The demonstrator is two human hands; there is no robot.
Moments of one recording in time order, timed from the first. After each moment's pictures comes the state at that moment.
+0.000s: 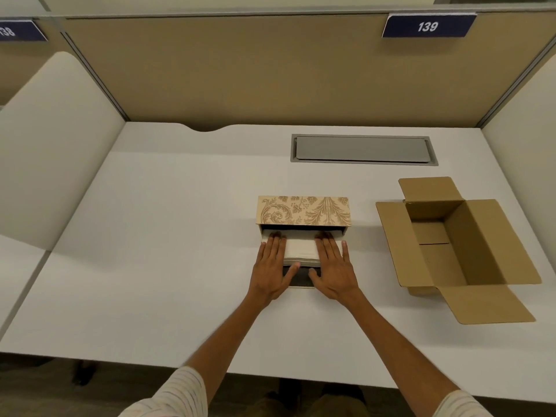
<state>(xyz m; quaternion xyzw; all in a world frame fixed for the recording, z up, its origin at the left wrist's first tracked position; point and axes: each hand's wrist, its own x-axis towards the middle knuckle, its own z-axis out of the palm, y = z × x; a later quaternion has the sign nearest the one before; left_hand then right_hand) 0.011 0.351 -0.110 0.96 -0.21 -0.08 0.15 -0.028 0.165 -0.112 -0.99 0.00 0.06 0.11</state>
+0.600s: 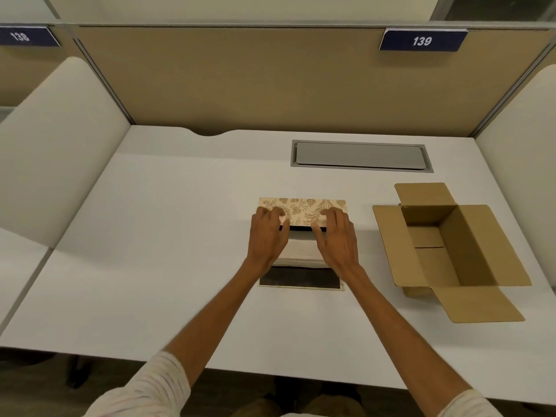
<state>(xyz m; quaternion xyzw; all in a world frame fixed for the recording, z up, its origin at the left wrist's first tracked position) 0.063 0.335 -0.043 0.94 -0.16 0.12 0.26 0.018 0.162 -0.058 -0.95 0.08 -0.17 0.25</state>
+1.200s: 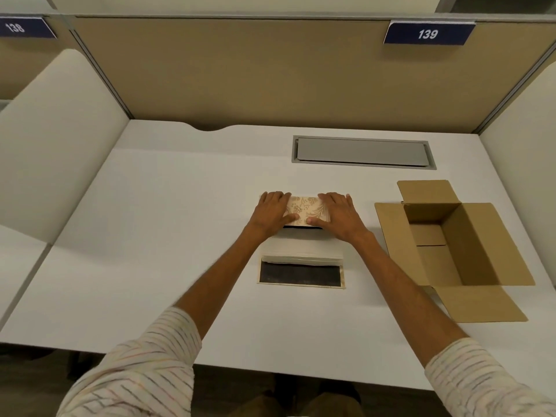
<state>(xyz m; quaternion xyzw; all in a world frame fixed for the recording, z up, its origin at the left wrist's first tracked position) 0.120 0.329 -0.026 0.95 -0.25 -0.11 0.12 0.072 0.126 -0.044 -0.98 0.00 0.04 0.20</state>
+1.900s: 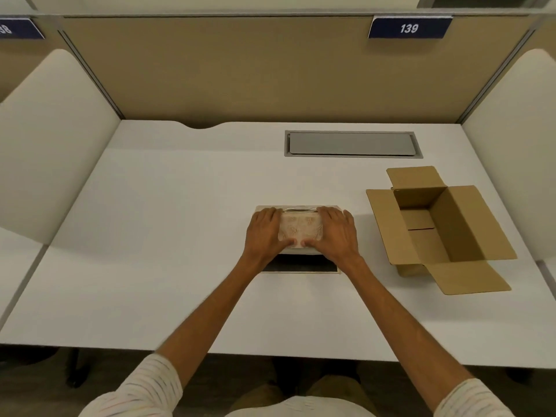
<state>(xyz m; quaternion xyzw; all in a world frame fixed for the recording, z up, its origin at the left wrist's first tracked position) 0.037 0.352 -0.047 0.96 -0.22 -0.01 0.19 -0.008 0.162 -0.051 -0.98 0.06 -0.06 0.16</state>
